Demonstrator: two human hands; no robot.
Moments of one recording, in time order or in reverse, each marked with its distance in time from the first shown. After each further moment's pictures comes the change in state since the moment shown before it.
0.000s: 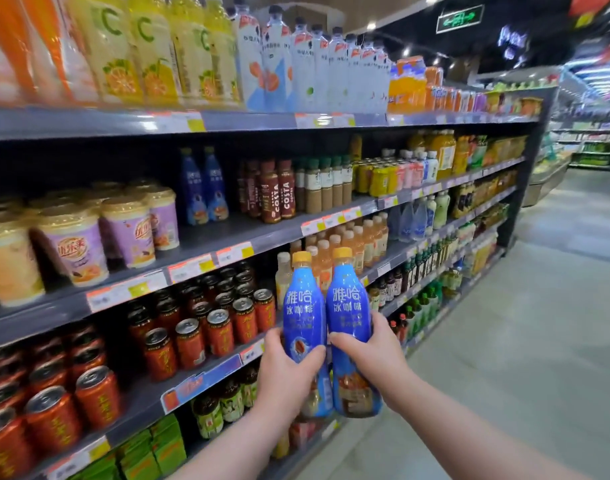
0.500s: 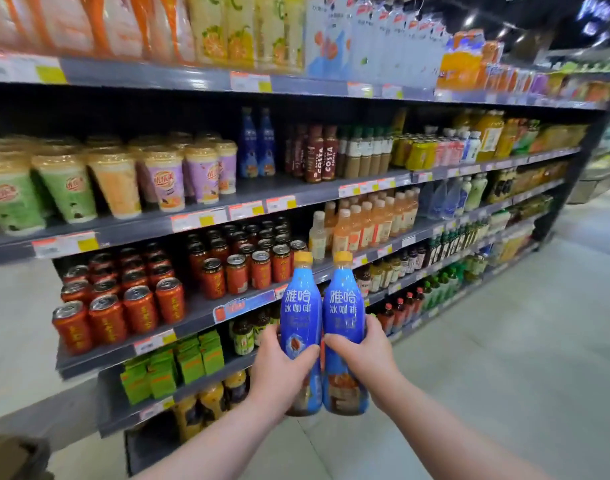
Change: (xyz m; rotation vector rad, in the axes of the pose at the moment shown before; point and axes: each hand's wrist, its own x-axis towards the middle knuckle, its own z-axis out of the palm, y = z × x) left_hand -0.127 -0.022 -0.077 0.074 0.095 -0.128; right_hand -0.132 0.013 0.031 -0.011 -0.119 0.081
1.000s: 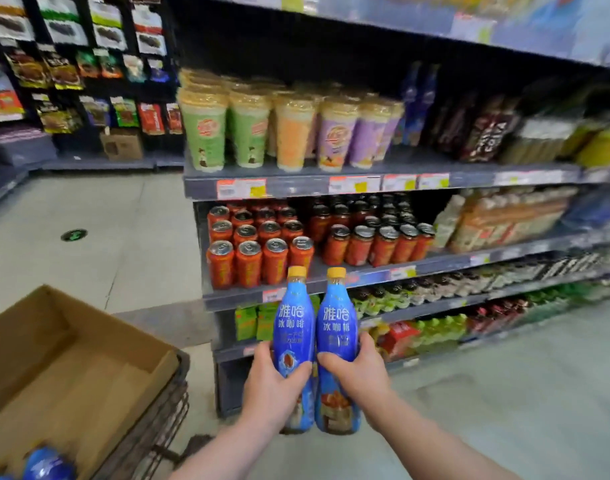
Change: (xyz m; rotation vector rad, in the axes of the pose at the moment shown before) left_hand 0.009 -0.137 -0.220 -0.002 0.229 -0.257; right_hand -0.057 0.006 0.255 -0.170 -0.300 0.088
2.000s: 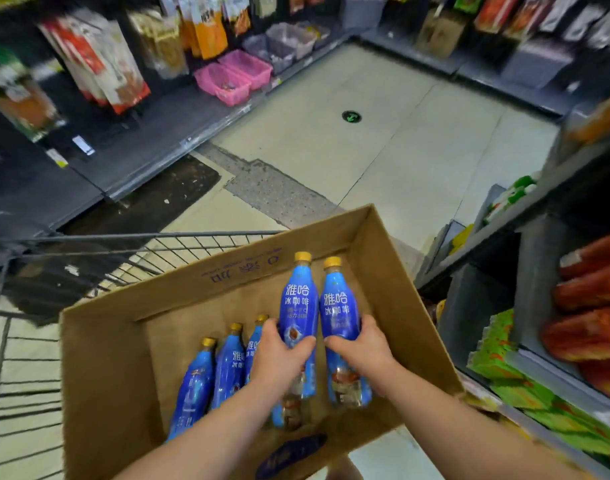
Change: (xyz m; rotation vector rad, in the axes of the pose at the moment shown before) left_hand 0.082 -0.213 -0.319 -0.106 0.641 -0.668; right_hand 0.008 -0.038 0.455 -0.612 -0.888 -0.070
